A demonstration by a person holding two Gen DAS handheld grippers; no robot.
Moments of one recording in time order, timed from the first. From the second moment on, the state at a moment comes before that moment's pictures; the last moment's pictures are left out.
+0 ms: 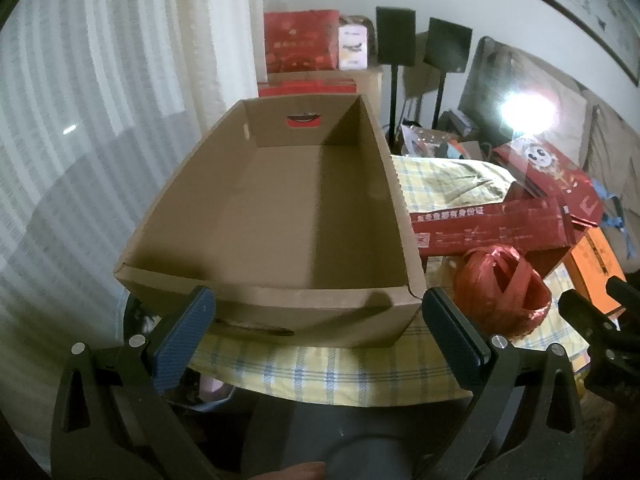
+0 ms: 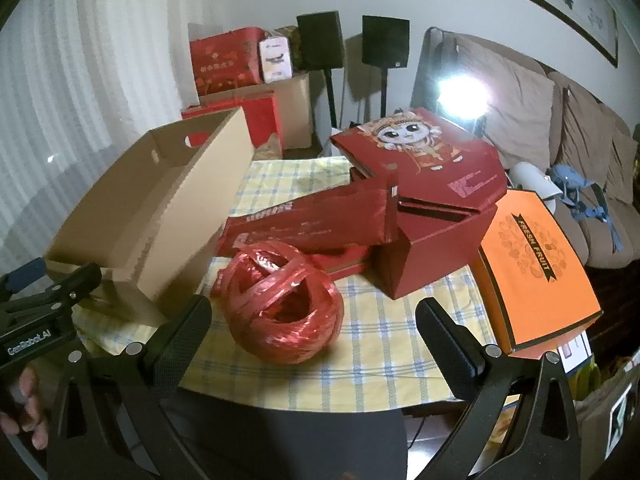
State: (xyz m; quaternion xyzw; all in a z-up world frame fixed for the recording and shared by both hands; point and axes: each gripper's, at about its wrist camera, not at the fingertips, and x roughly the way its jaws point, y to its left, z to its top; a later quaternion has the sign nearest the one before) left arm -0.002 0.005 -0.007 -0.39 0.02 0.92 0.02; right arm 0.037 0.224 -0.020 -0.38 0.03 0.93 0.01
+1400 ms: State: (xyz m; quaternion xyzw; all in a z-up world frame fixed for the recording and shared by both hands) left arm -0.105 0.130 0.021 -0.39 0.02 0.89 0.22; right arm -0.001 0.342 -0.005 -0.36 0.09 0.93 0.06
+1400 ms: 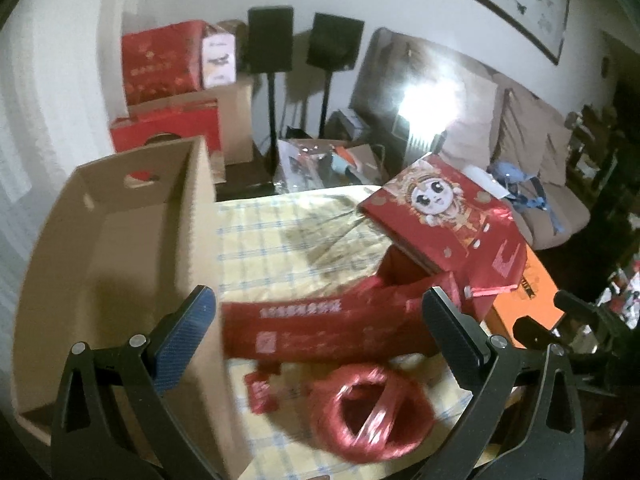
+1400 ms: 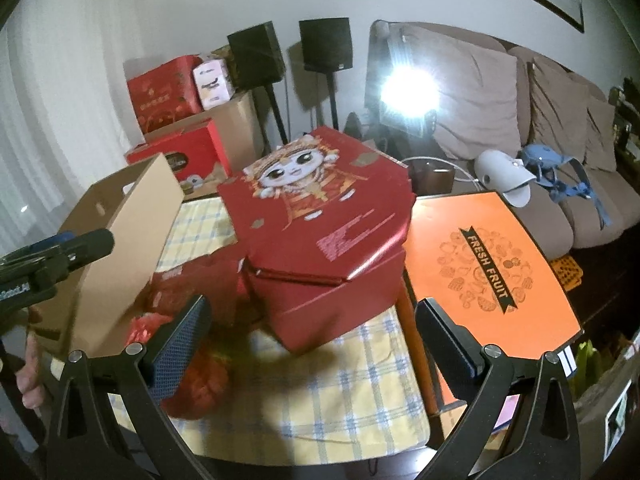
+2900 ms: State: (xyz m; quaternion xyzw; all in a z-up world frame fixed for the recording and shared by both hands) left arm -0.194 0.234 -0.013 -0.49 -0.06 0.80 0.33; right arm -0.069 0.403 -0.005 -0.37 0.15 0.92 0.05
